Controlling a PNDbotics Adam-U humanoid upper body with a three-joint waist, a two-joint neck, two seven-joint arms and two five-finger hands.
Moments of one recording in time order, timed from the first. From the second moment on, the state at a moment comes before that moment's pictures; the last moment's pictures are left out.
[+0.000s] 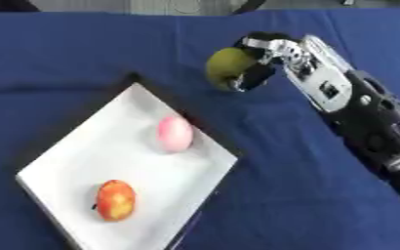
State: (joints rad) left arm -0.19 0.56 0.07 -1.99 0.18 -0.03 0.45; right arm -0.96 -0.44 0.41 -1.29 0.49 0.38 0.54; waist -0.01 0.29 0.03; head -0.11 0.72
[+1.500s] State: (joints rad) left arm -0.14 0.71 0.22 -1.87 0.17 0.07 0.62; right arm -1.00 -0.54 0.45 -1.98 0.21 0.25 0.57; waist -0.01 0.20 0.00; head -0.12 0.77
